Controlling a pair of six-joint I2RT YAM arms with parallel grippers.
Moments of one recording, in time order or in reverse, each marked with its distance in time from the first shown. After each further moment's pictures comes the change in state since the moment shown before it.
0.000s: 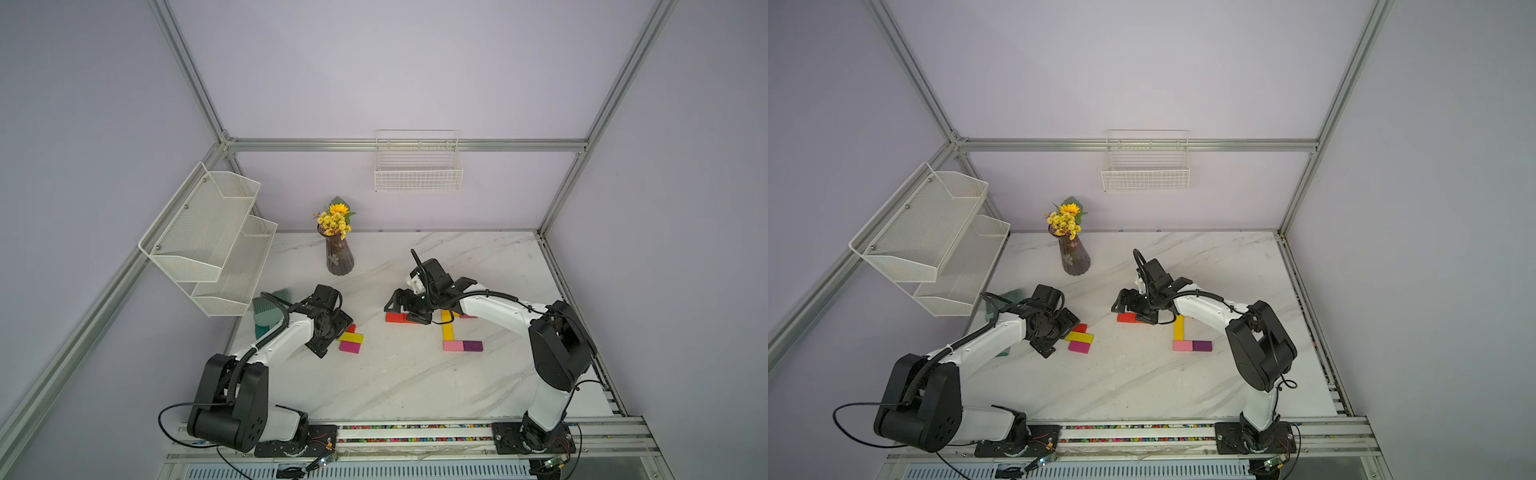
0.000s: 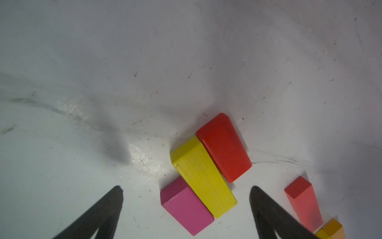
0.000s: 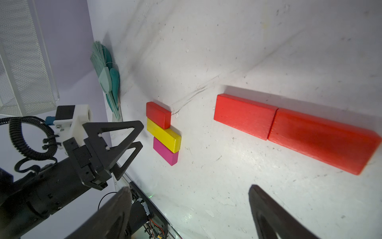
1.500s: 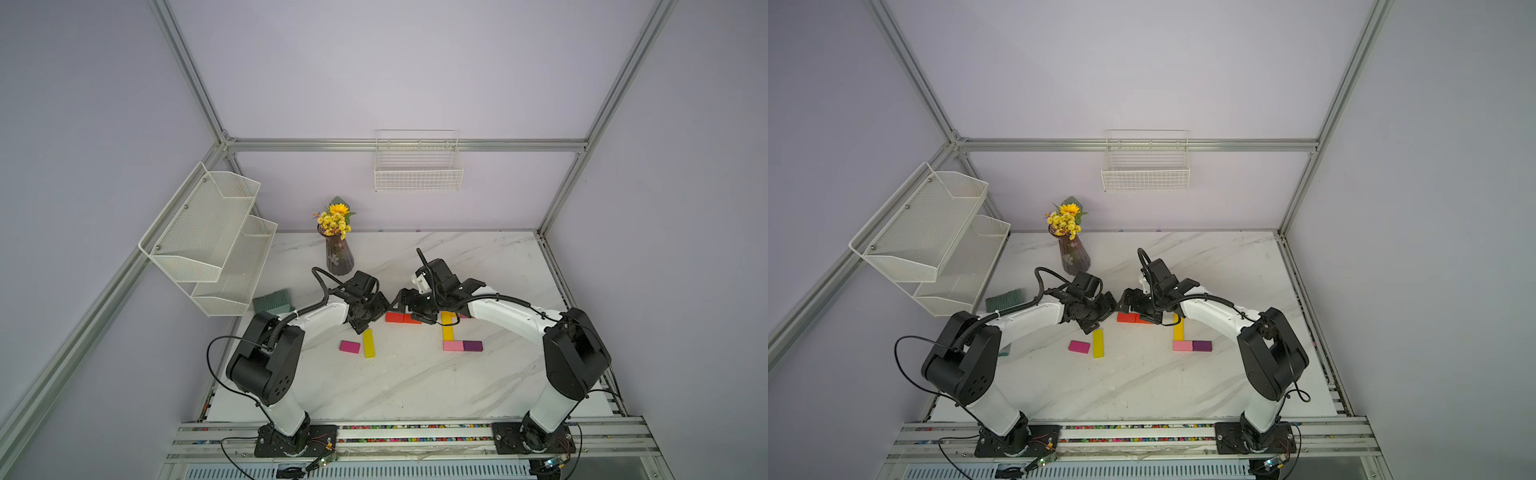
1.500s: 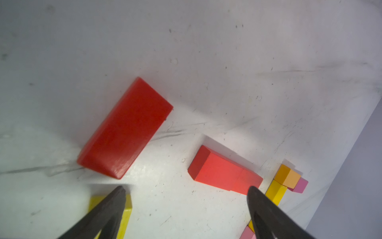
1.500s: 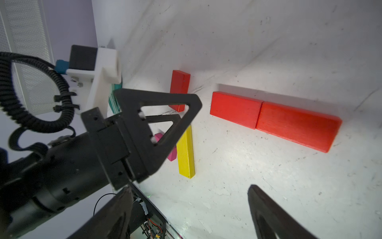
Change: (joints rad) left arm -0.207 0.230 0.198 0.239 0.114 0.018; right arm 0.006 -0.087 -0.045 -0.029 0.051 -0.021
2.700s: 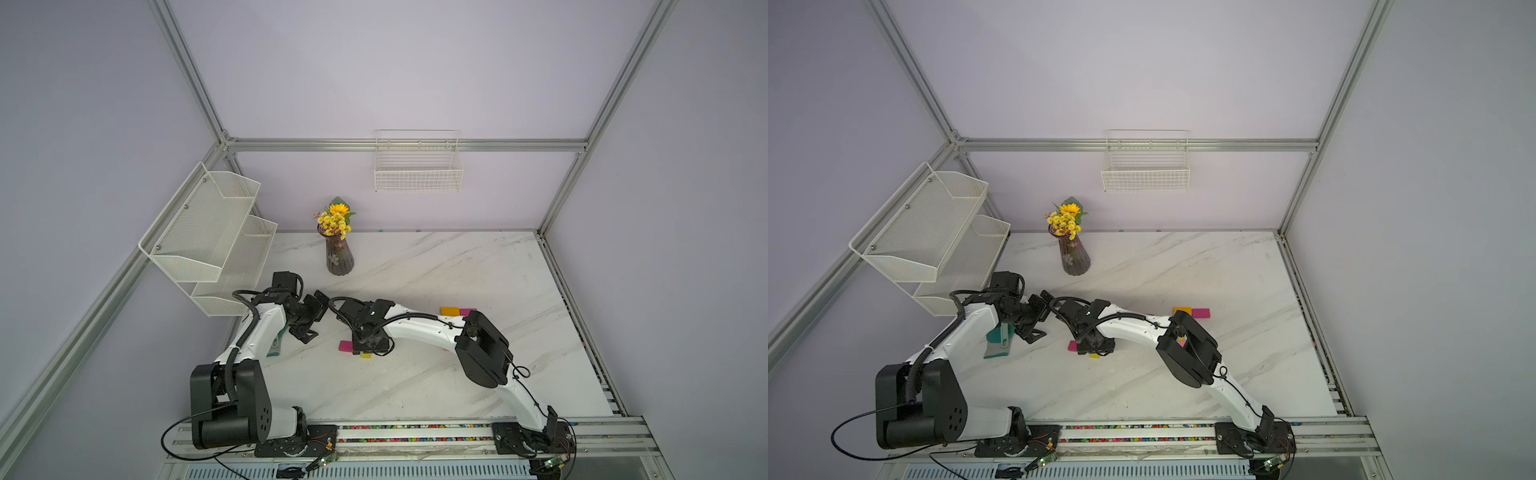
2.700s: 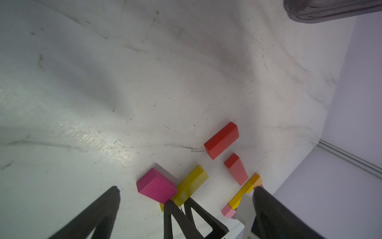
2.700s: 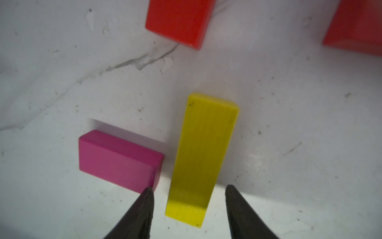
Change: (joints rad) left arm 0.545 -0.250 -0.072 -0.325 0.291 0.212; right arm 0.405 0.568 0.655 -0.504 0.457 0.161
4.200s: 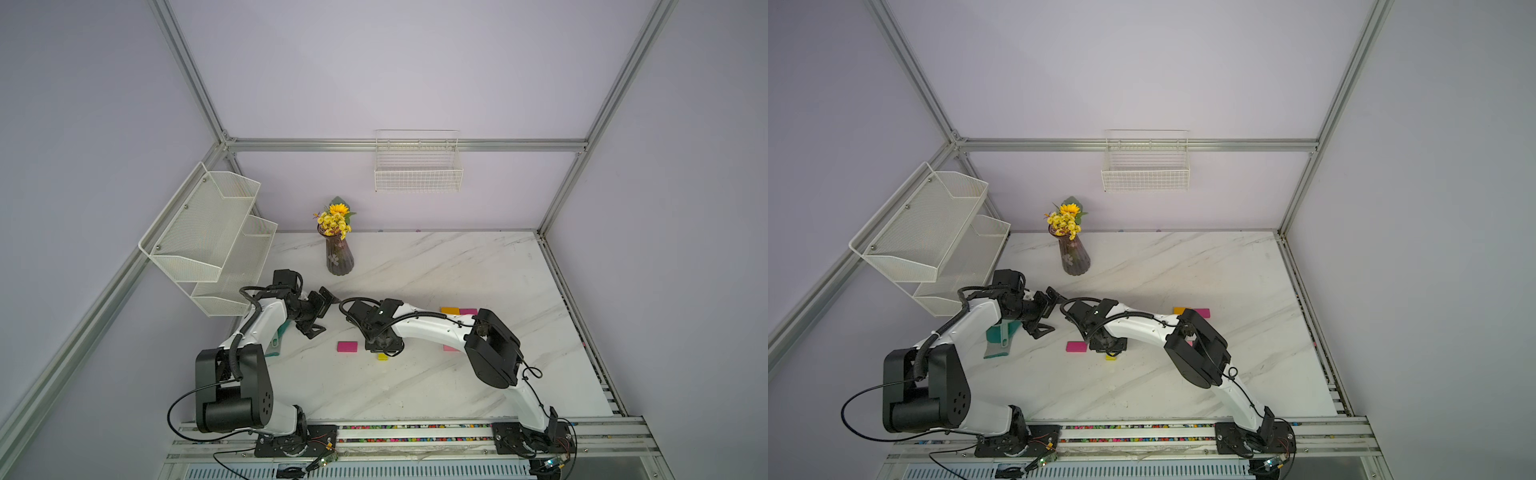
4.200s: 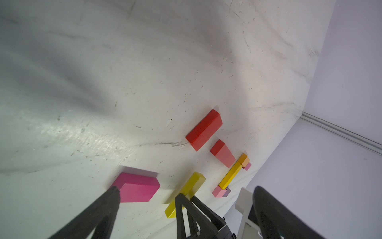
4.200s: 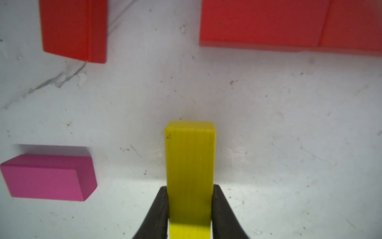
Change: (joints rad) left arm 0.011 0.079 0.009 0.058 0.155 0.058; right arm -0.030 -0.102 -0.142 -0.042 0.097 0.093
